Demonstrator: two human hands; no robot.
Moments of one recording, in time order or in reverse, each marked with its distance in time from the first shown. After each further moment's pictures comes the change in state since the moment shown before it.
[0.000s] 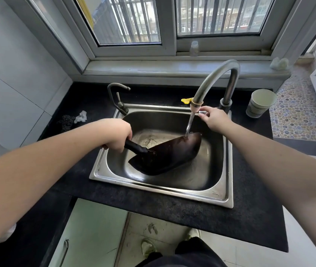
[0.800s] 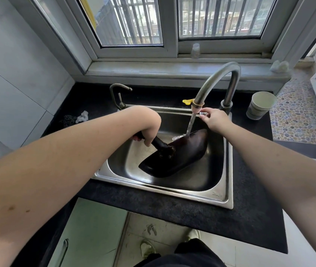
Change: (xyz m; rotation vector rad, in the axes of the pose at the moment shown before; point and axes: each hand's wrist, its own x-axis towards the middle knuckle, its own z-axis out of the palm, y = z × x) left_hand 0.019 0.062 -0.052 -0.026 -0.176 -0.057; right_hand 0.004 0.000 0.000 -0.047 0.013 0.036
